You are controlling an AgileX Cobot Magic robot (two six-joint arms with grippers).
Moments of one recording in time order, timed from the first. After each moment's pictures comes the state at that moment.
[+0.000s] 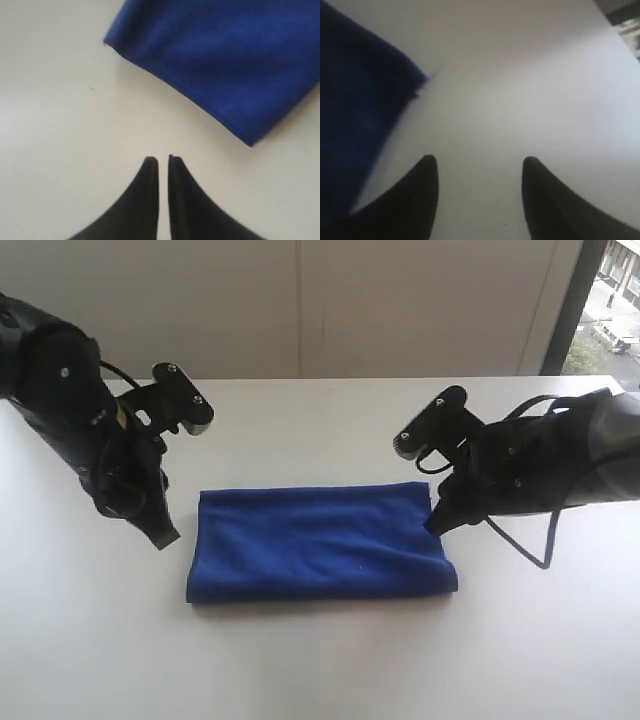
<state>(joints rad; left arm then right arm) -0.51 1.61 -1.14 0.11 0.79 0.37 0.35 1.79 -0.94 -1.36 0.52 0.96</state>
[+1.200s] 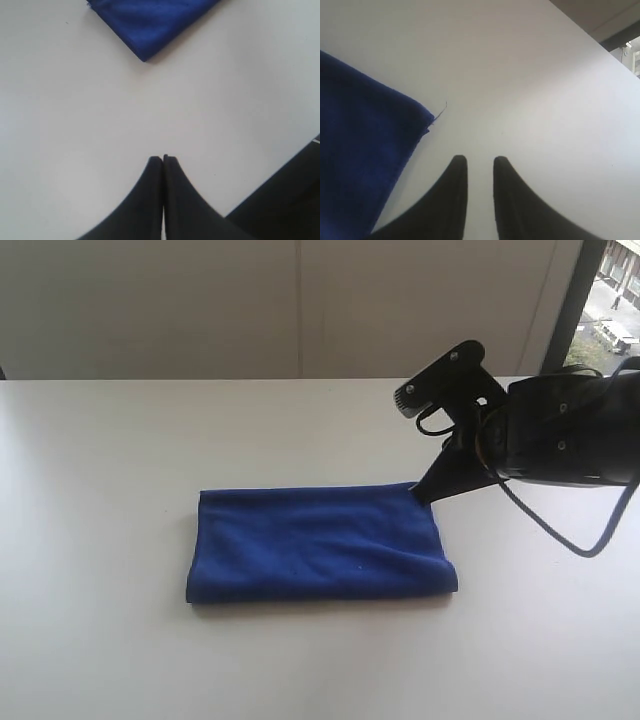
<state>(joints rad) -0.51 0.78 -1.04 -0.11 1.32 0.21 0.35 1.64 -0.94 -1.21 0.43 0.89</state>
